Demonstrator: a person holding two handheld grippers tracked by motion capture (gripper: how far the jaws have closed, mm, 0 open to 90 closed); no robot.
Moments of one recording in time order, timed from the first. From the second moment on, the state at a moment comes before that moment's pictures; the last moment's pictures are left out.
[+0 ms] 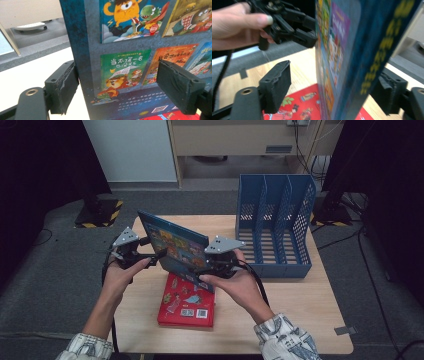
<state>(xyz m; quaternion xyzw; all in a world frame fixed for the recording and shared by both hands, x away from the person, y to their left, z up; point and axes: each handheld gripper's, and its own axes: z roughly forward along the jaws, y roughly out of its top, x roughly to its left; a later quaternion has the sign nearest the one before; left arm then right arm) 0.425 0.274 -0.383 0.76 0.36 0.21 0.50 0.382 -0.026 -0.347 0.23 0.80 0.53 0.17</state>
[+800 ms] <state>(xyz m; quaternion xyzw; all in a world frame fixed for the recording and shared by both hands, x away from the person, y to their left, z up) 0.428 0.261 -0.383 0.76 0.36 0.21 0.50 0.398 -0.035 -0.312 0.22 0.78 0.56 0.16</state>
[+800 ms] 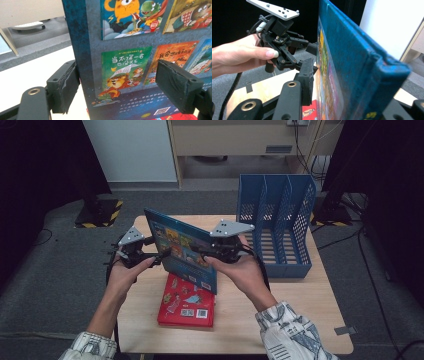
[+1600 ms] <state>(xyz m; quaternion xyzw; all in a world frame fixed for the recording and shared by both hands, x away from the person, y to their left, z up) 0.427 0.254 -0.384 0.76 0.35 0.21 0.50 0.411 -0.032 -0.314 0.23 0.77 0.58 0.13</state>
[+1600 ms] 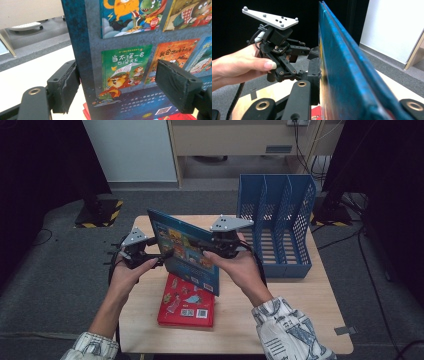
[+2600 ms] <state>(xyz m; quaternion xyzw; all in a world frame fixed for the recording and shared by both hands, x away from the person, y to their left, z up) 0.410 0.301 -0.486 0.75 0.46 0.21 0.43 0.441 -0.038 -0.299 0.28 0.74 0.60 0.15</state>
